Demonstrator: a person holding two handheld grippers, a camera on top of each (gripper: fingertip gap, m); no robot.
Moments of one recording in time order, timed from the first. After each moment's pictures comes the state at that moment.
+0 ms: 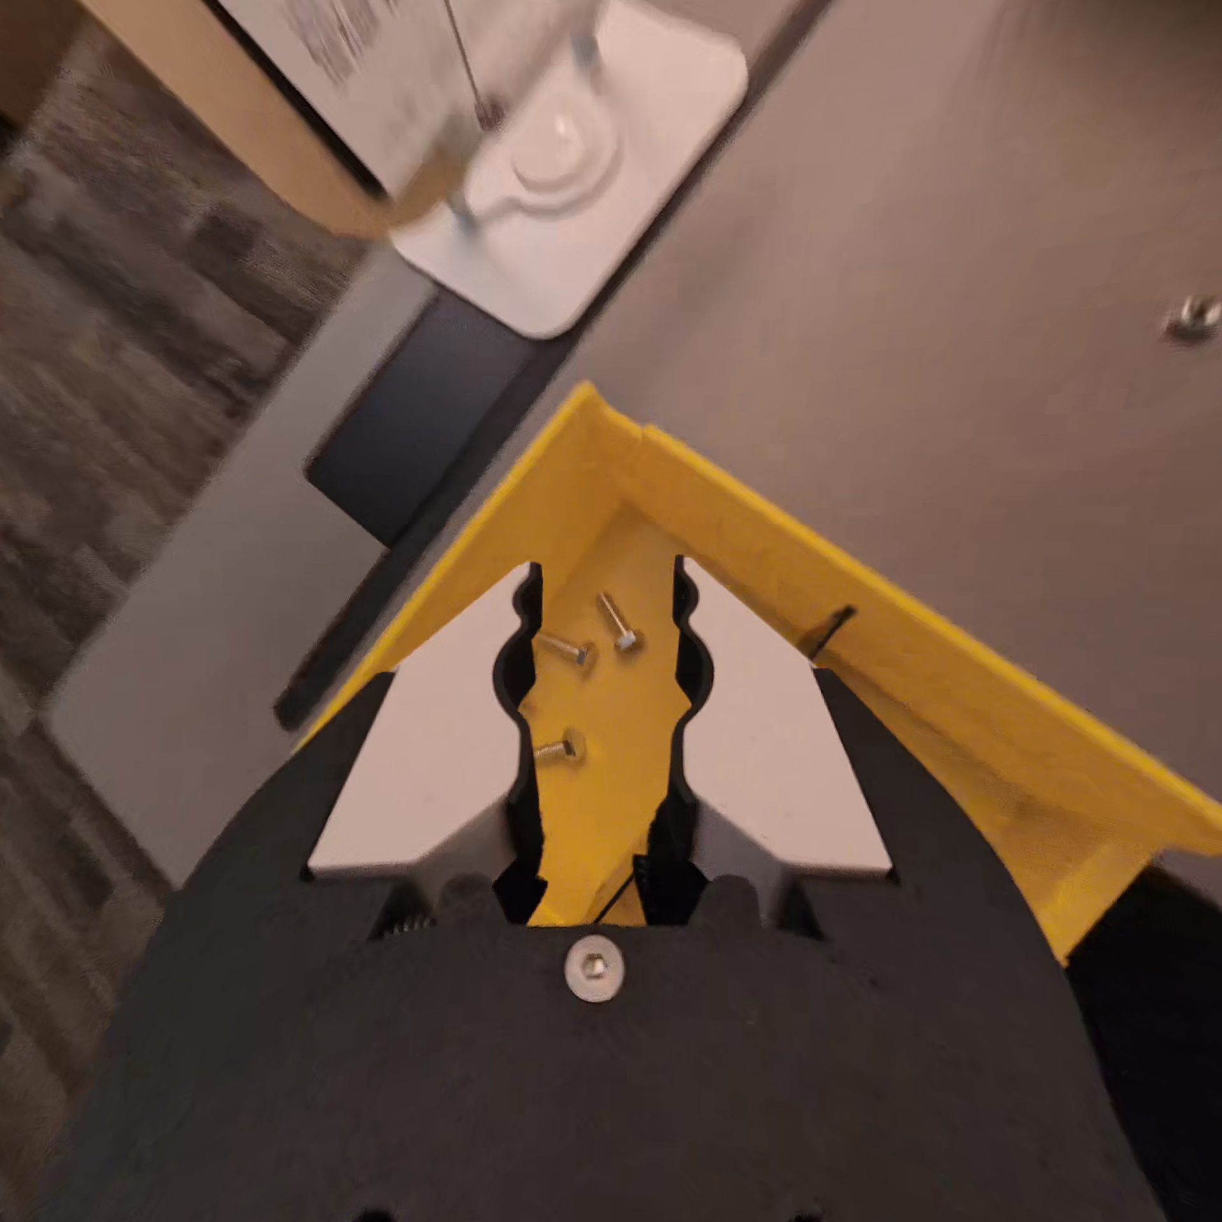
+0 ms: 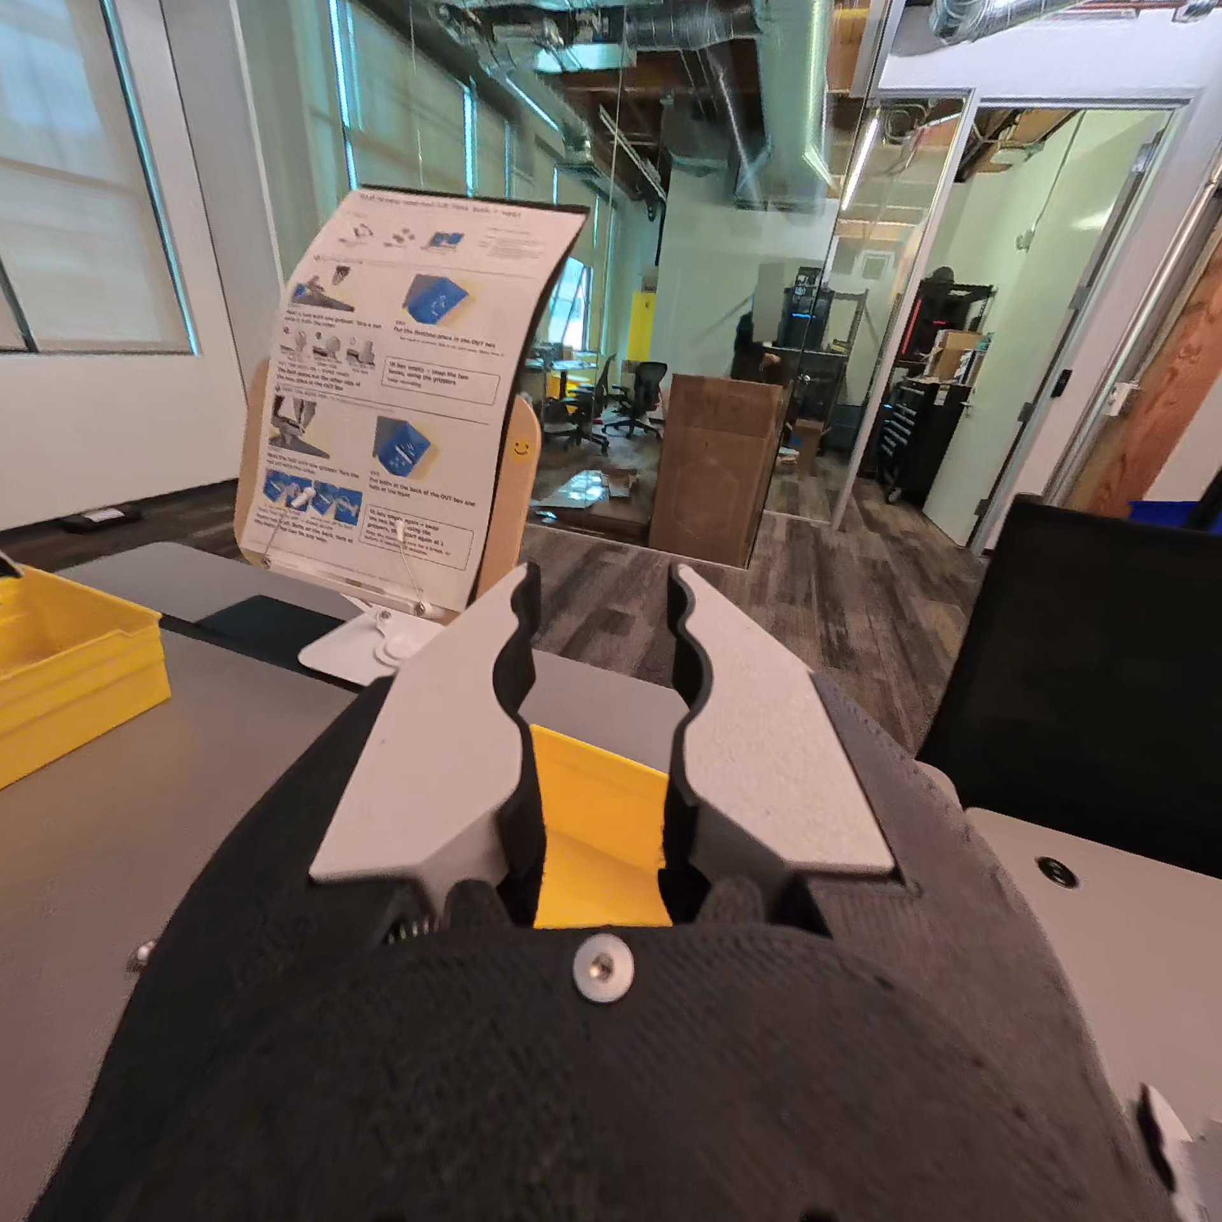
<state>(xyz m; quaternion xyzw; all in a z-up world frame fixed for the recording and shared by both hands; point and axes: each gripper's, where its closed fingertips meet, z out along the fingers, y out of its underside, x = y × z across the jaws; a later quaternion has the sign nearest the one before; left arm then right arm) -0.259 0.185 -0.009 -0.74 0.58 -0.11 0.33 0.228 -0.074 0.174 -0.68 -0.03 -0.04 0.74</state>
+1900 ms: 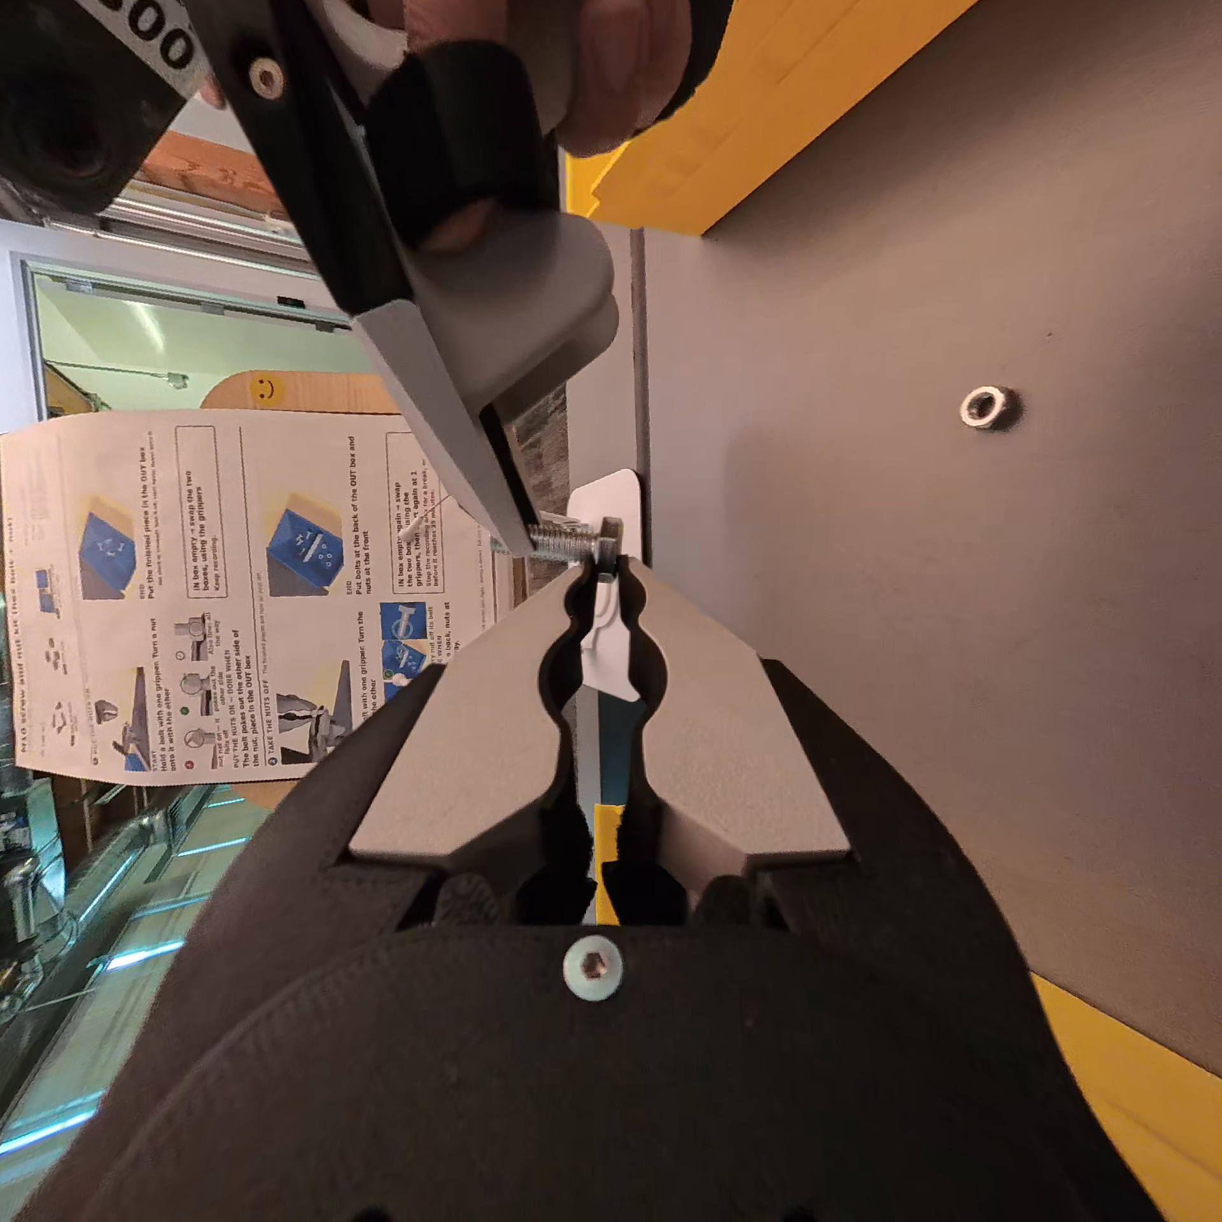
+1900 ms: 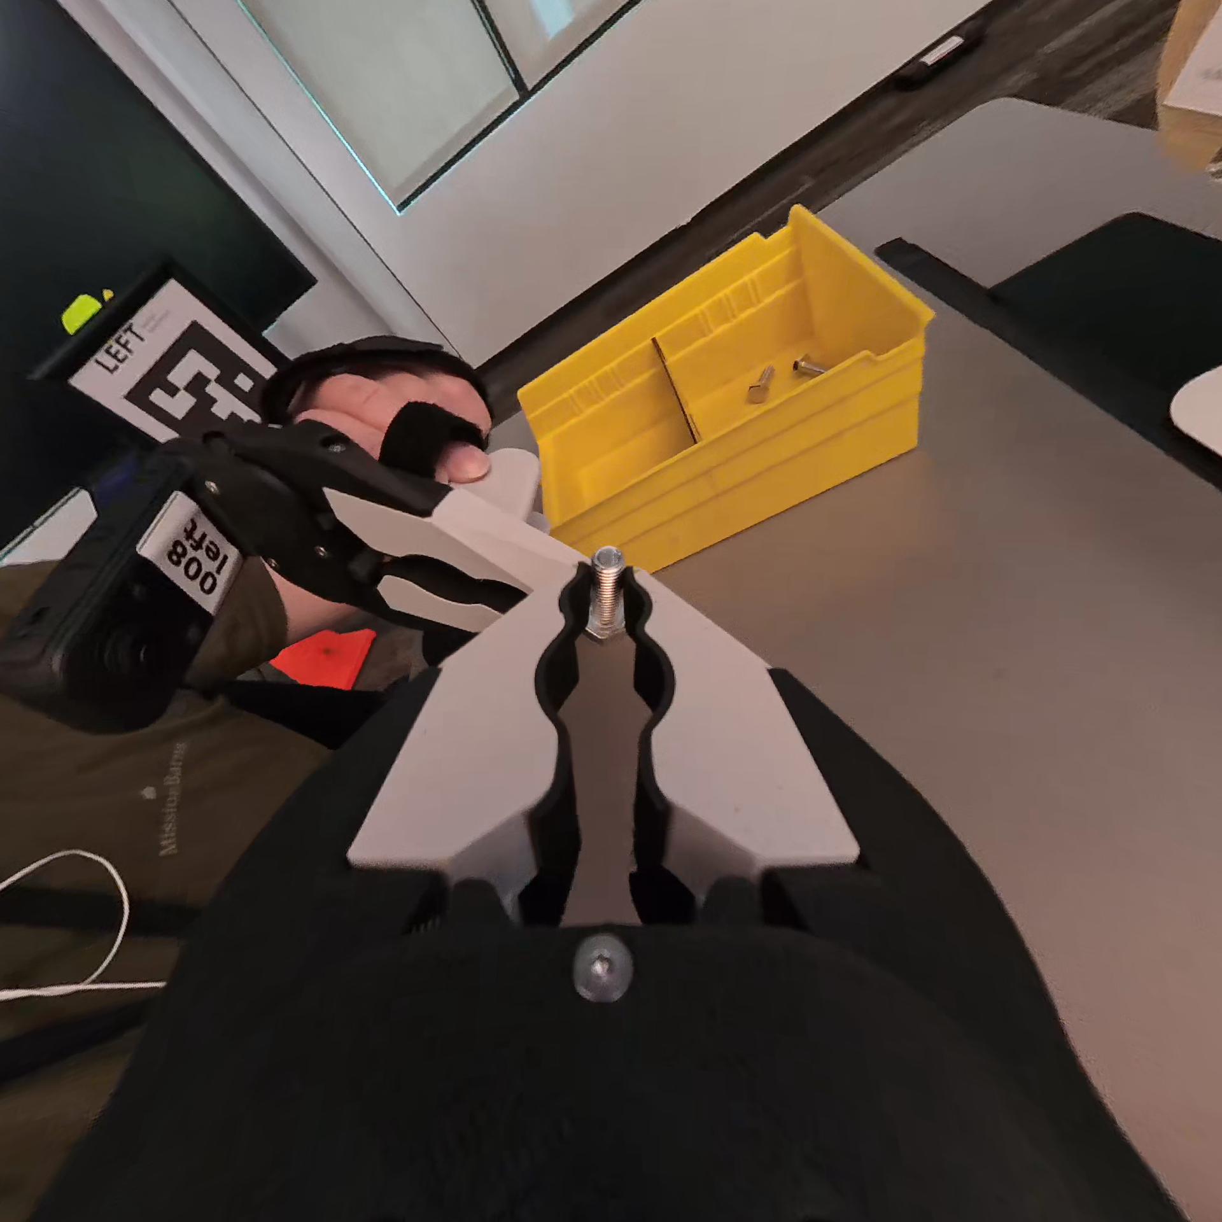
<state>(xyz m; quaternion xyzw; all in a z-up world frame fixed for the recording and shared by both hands) -0.090 0.011 0.015 -0.36 0.76 0.12 0.52 -0.095 0.020 0.041 -0.76 -0.28 0.46 0.36</state>
